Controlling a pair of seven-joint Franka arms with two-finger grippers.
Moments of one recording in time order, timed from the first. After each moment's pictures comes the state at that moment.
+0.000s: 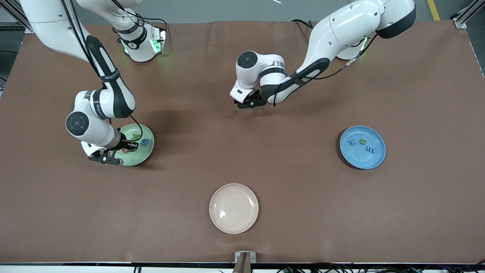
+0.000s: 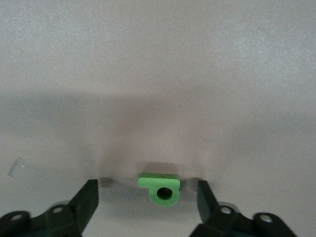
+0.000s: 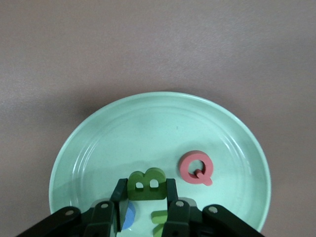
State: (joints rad) left arm -0.19 0.81 -0.85 -1.96 0.82 2.33 -1.65; right arm 0.09 0.41 -0.03 -2.13 0.00 2.45 0.26
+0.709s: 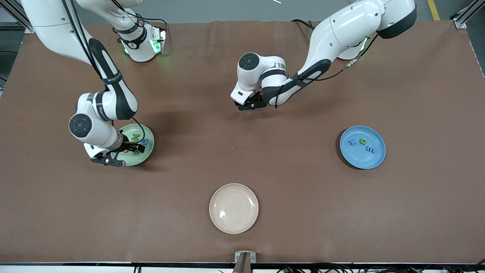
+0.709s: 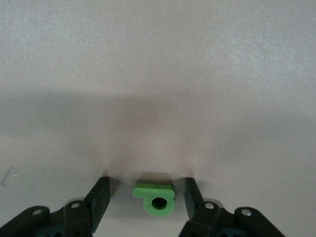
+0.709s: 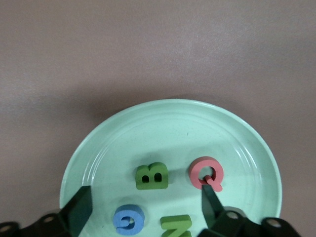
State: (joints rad) left arm -0.19 0.81 -0.84 -1.96 0.82 2.37 -1.65; right arm 0.10 0.42 -0.02 -2.08 0.00 2.39 0.26
